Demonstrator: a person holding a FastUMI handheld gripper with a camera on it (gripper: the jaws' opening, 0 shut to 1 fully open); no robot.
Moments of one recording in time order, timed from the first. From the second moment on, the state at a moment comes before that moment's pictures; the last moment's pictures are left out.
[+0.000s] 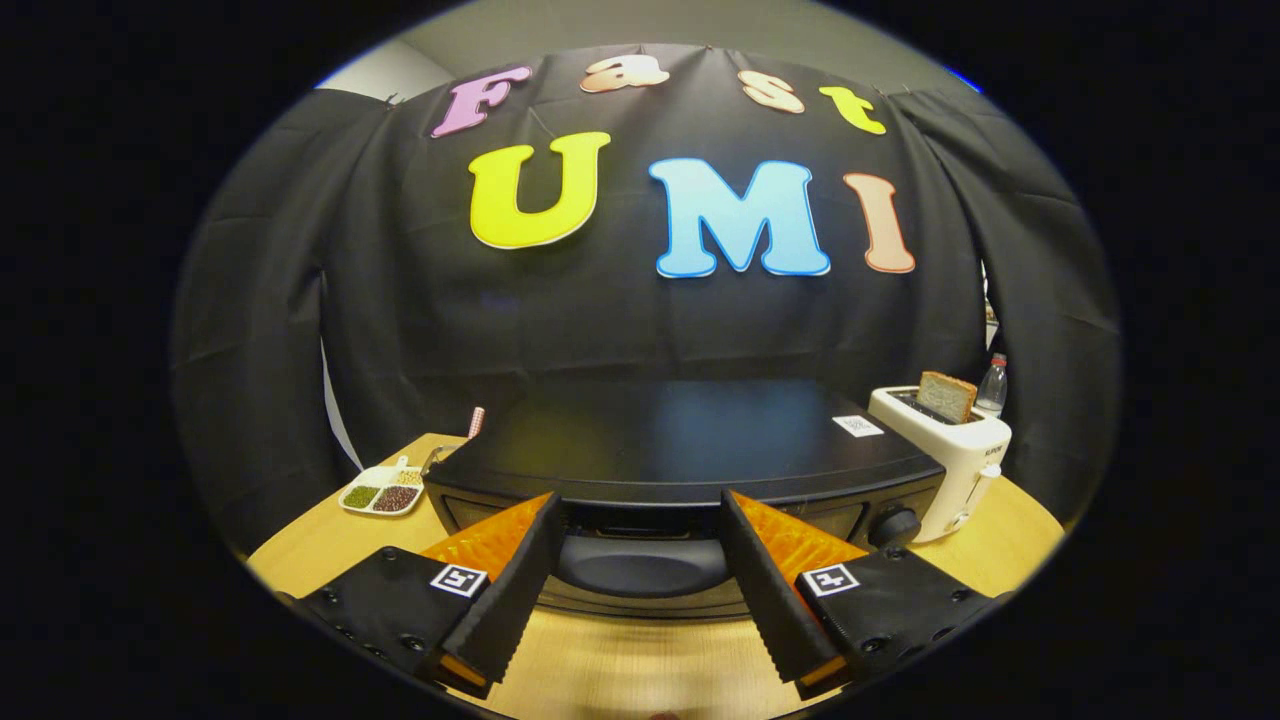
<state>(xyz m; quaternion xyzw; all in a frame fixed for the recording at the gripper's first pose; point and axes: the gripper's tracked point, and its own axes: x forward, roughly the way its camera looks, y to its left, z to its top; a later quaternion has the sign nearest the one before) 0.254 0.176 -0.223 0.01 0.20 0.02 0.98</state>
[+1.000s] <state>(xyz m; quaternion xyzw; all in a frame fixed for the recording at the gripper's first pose) 0.180 0.181 -0.246 -0.01 0.19 0.02 0.98</state>
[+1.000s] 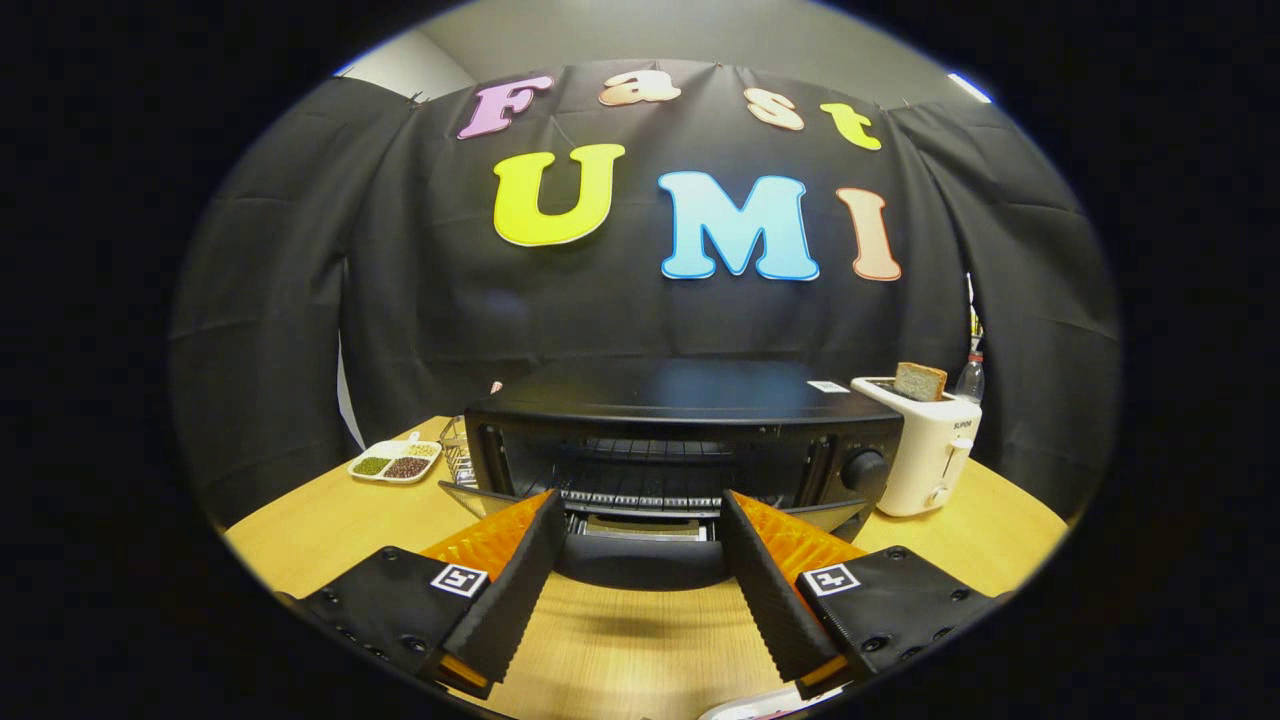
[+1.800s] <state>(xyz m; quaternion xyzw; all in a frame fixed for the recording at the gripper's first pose) 0.103 0.183 -0.325 -0.02 0.33 0.02 0.94</state>
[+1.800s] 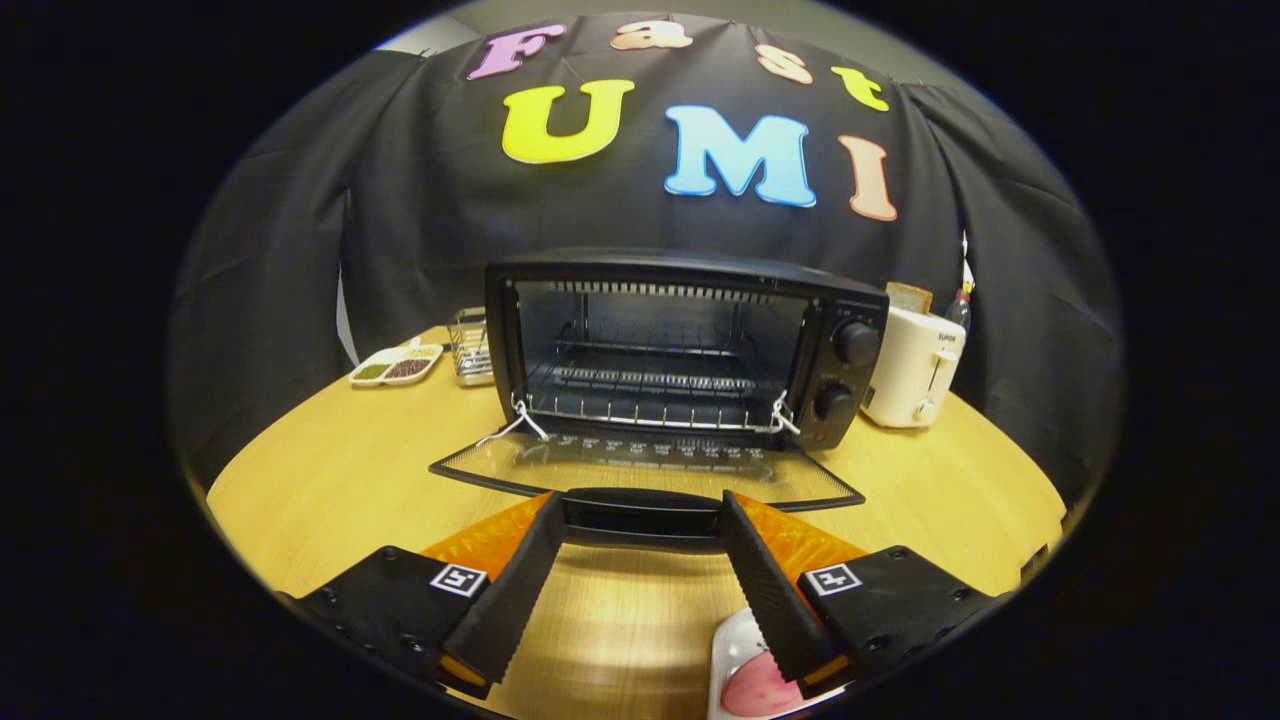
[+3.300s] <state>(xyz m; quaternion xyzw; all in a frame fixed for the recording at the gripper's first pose) -0.007 0.061 -0.265 0.14 0.53 0.14 0.83</state>
